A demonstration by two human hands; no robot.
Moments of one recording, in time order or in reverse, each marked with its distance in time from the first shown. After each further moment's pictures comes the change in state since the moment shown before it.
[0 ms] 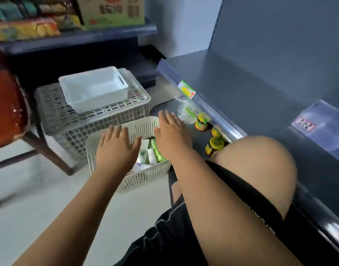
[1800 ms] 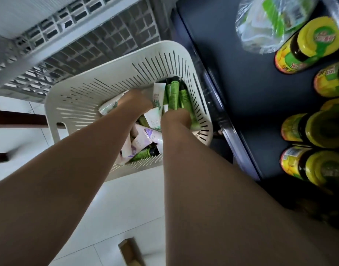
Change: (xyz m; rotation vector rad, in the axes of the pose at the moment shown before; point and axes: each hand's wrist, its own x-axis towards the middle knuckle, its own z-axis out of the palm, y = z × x) left_hand 0.187 -0.048 0.273 0.047 -0.674 -0.487; right_hand 0.132 0.044 0.266 1.000 -0.420 1.259
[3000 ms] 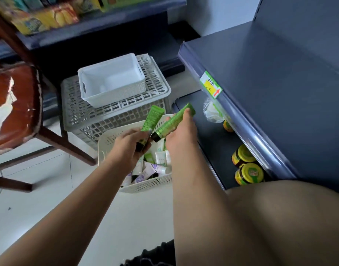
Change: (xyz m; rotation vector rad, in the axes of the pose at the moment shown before) left_hand -0.247 -0.039 -0.102 -1.713 -0.051 0.162; right_hand -0.179 -0.050 -0.095 0.907 -0.420 -0.294
